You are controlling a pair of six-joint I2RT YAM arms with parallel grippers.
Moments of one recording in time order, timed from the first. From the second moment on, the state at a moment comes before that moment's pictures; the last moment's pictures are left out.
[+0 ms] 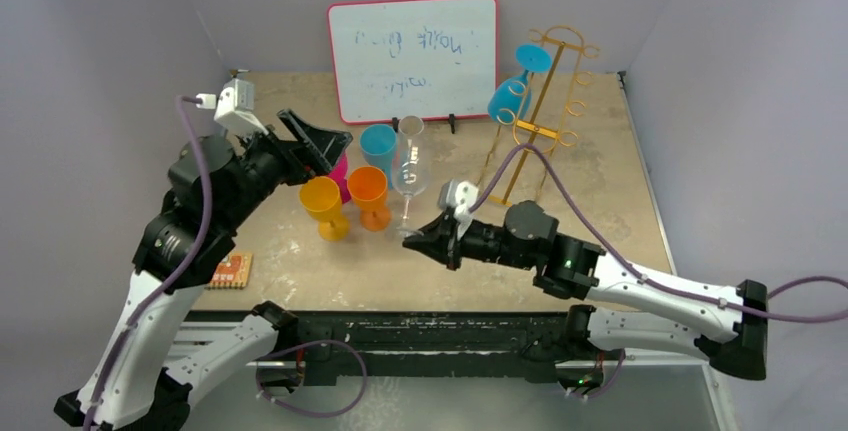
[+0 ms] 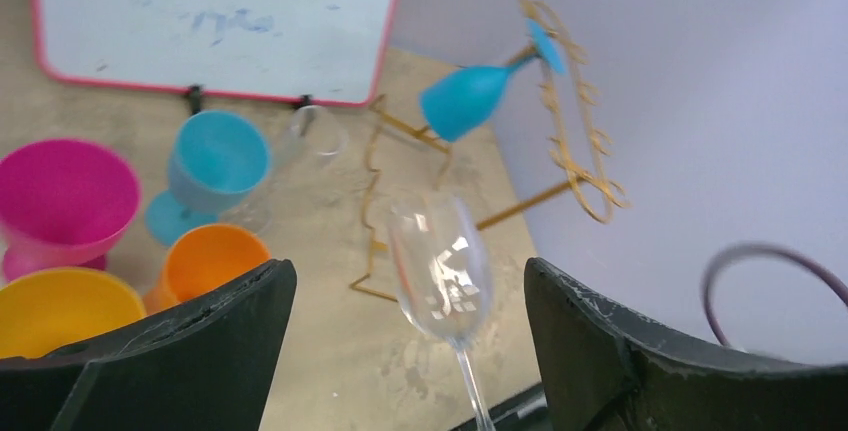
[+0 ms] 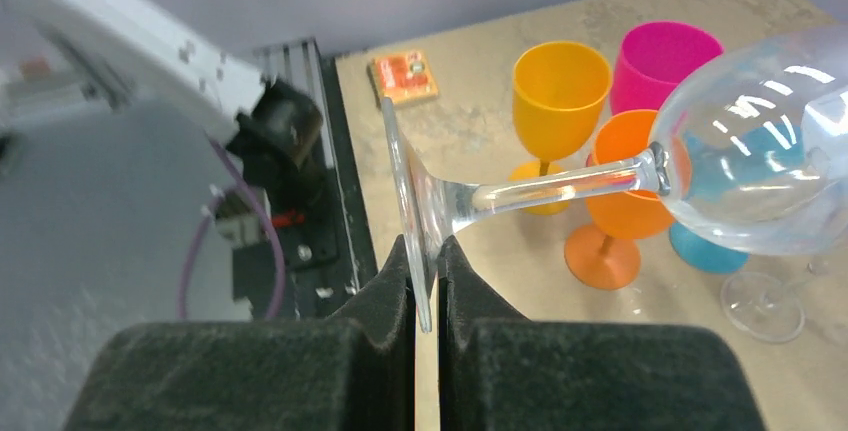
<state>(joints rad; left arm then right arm) -0.51 0.82 1.35 -0.63 0.01 -0.68 1.11 0.93 0.82 0.07 -0.16 0.15</state>
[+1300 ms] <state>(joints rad) -0.50 1.06 1.29 -0.76 0.22 -0.66 1.40 0.95 0.56 0.05 0.27 -1.04</state>
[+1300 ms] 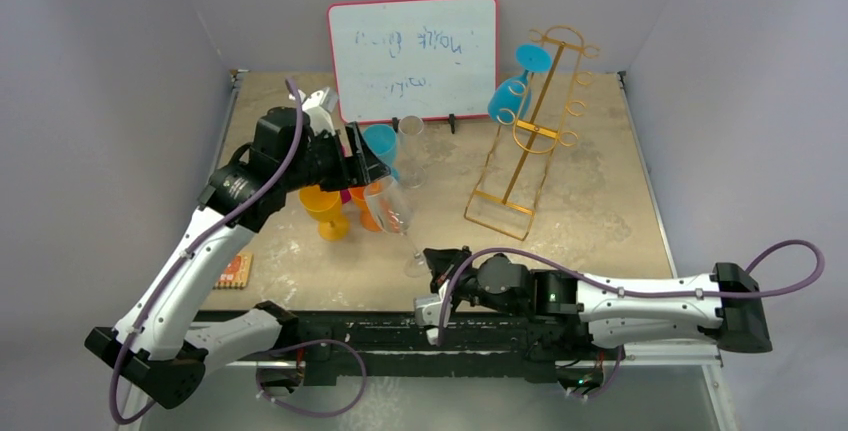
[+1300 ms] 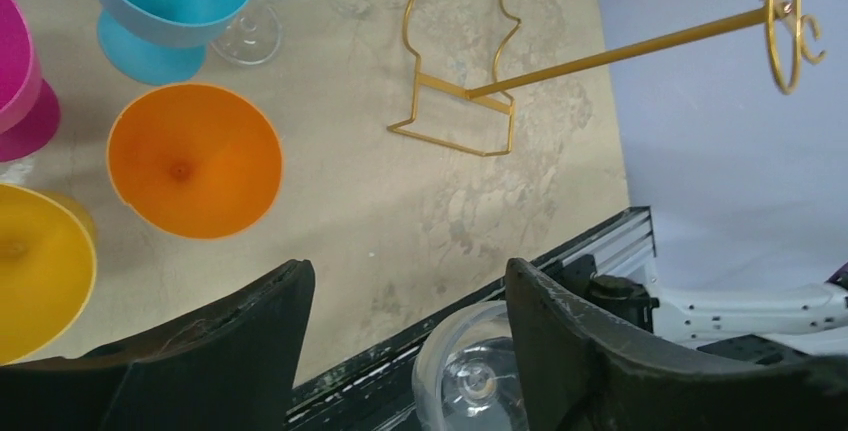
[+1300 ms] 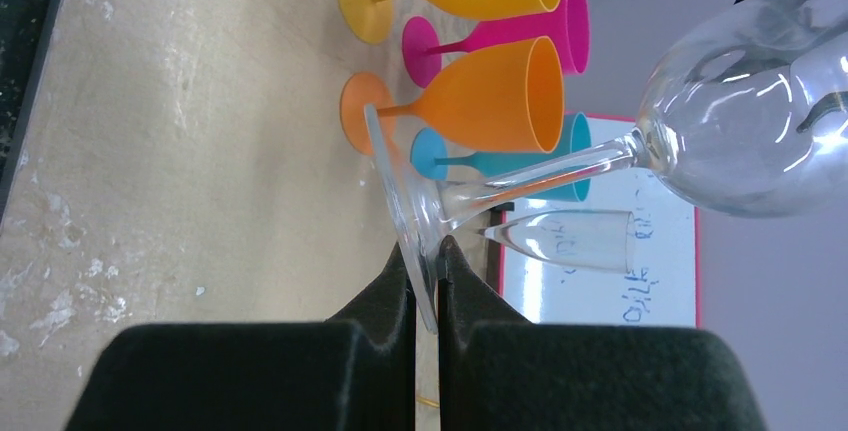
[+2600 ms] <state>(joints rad) -0.49 1.11 1.31 -0.91 0.60 -0.29 1.41 0.86 0.50 0.00 0.33 -1.26</state>
